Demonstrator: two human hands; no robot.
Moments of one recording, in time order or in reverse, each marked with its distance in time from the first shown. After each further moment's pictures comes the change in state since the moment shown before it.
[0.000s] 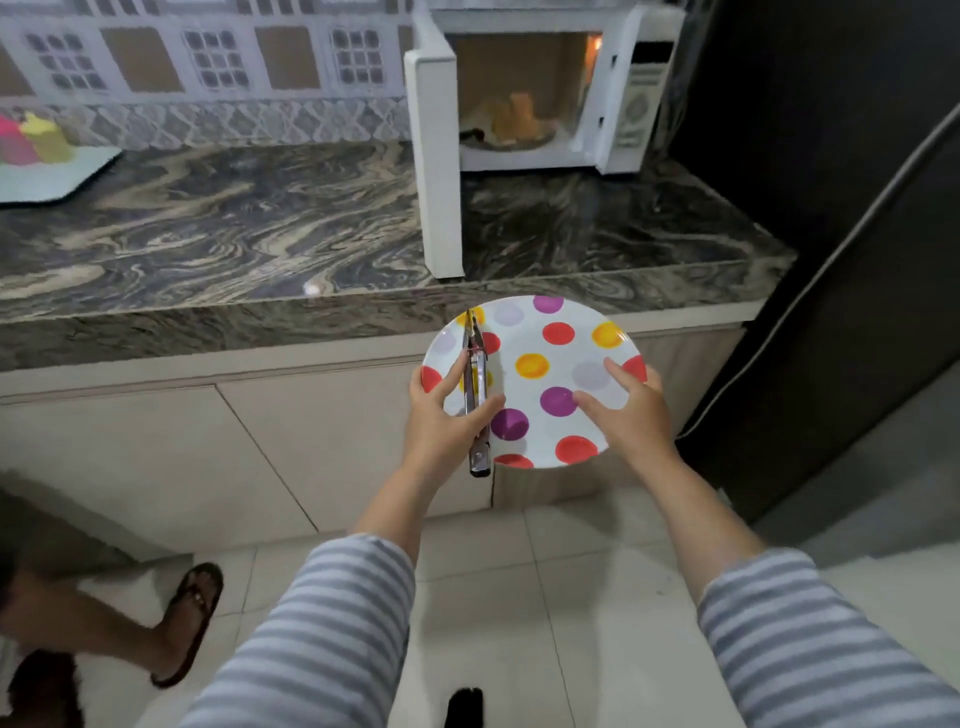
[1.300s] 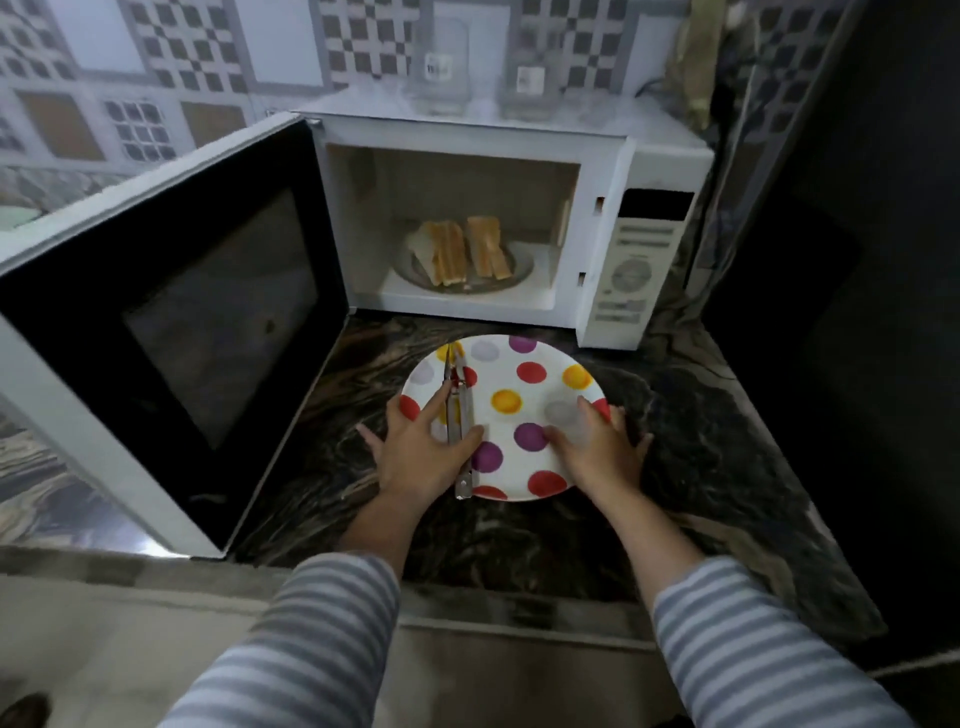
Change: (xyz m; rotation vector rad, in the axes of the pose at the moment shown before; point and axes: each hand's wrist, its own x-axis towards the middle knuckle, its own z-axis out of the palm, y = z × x) left_hand 0.381 0.075 0.206 0.554 0.177 -0.151; right_hand 0.480 0.013 -0.023 -0.421 -0.204 -0.124
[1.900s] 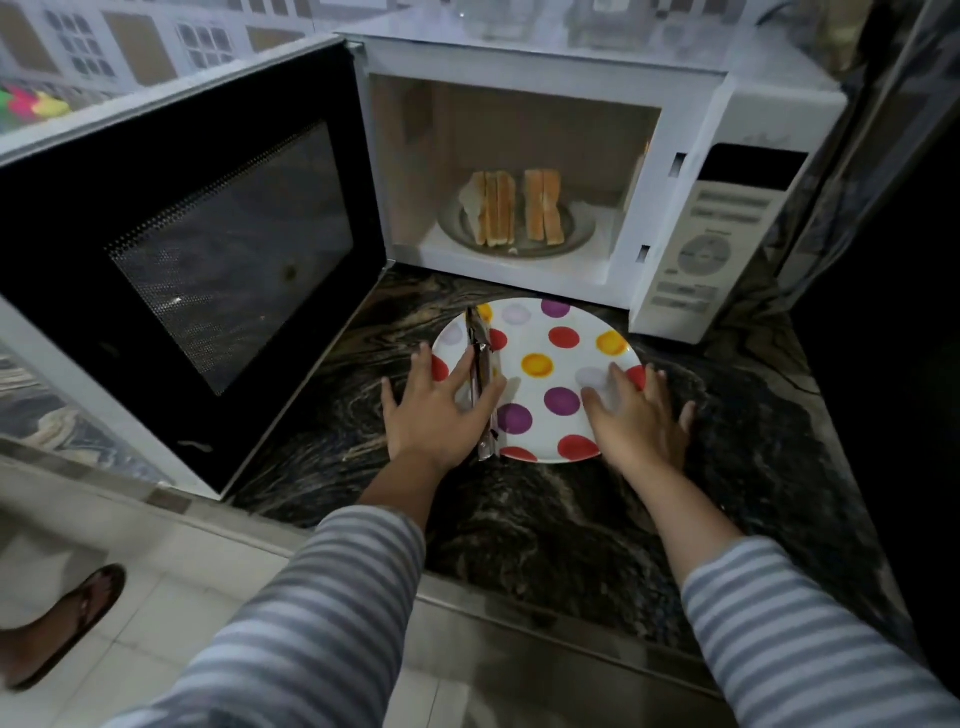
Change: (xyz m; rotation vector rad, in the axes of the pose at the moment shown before) left_hand 0.018 0.008 0.020 0.321 0.013 -0.119; right_hand 0.054 0.013 0.002 -0.138 -0.044 -0.131
